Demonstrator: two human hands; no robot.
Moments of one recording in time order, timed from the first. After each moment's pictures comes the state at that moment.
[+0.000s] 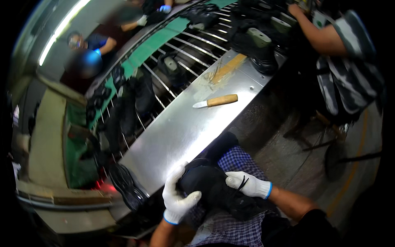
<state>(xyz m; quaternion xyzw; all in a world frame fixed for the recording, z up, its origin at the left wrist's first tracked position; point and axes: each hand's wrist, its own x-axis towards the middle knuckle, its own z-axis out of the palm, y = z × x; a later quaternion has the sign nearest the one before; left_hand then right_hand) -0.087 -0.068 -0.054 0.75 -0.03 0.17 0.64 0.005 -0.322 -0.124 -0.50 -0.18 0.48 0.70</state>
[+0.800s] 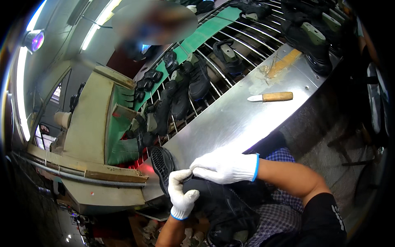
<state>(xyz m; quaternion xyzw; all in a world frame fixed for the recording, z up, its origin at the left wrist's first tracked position) -0.139 -0.013 -0.014 0.75 0.13 0.23 0.61 0.064 -0.145 -0.035 -0.53 -0.64 0.17 0.53</state>
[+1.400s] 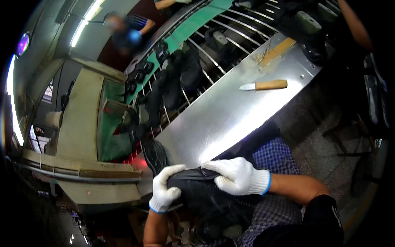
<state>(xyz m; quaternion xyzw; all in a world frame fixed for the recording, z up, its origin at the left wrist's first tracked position) -0.155 0.041 0.020 0.80 0.12 0.00 0.58 0.024 -0.195 -0.061 -0.58 -0.51 0.14 0.62</state>
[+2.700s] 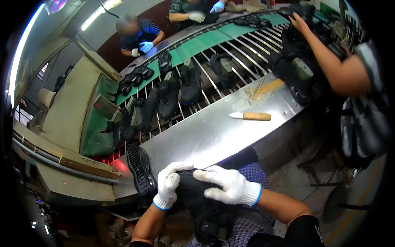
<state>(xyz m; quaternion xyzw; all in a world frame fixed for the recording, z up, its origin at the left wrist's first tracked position) -0.092 -0.008 0.005 0.76 0.05 0.16 0.63 0.041 -0.220 -0.029 -0.60 -0.54 0.19 0.56</state>
